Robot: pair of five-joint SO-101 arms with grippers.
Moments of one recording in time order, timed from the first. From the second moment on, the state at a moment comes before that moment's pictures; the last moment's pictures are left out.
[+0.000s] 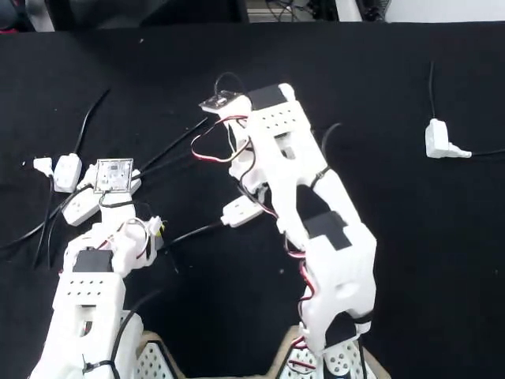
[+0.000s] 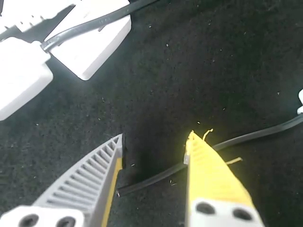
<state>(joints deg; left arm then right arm) -5.9 -58.9 79.4 43.5 -1.8 -20.2 28.4 -18.5 99.3 19.9</state>
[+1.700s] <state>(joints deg) -5.9 -58.9 79.4 43.5 -1.8 -18.5 30.6 -19.0 99.3 16.7</state>
